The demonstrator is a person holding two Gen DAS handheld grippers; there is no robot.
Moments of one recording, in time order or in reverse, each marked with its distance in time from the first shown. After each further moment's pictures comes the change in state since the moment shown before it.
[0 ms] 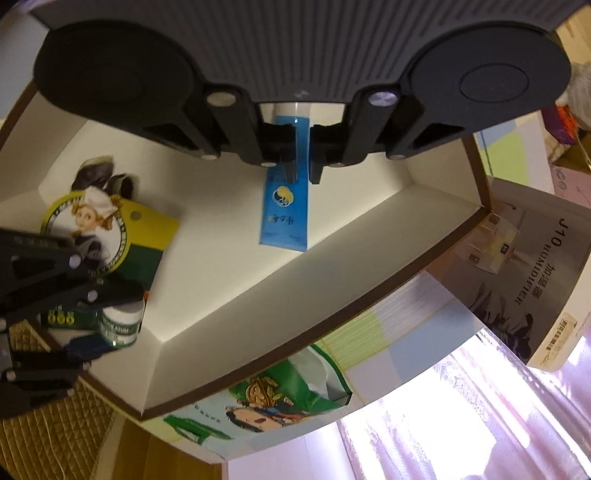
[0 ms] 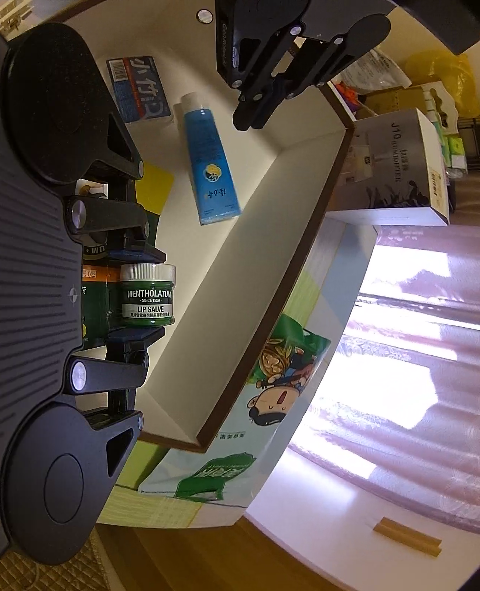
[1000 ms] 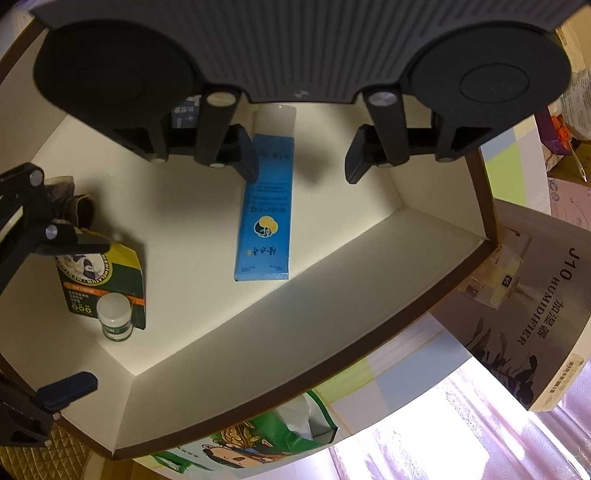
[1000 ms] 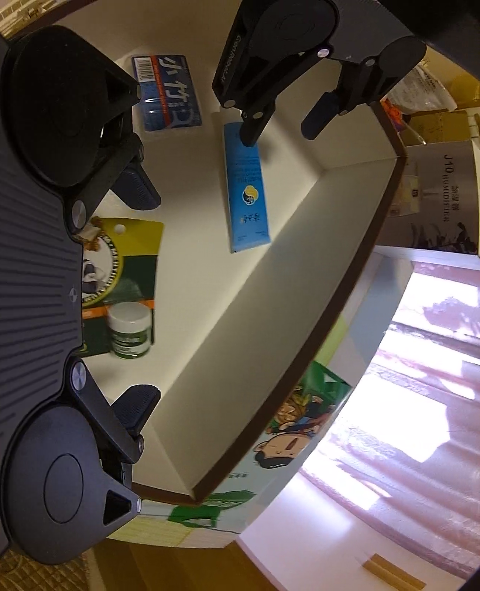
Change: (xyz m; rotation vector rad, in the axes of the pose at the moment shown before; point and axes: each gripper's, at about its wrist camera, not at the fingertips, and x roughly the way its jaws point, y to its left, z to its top) left arm 0.027 0.009 -0.018 -0.015 0.034 0.029; right arm 0.029 0.026 -0.001 -0.110 0.096 0.008
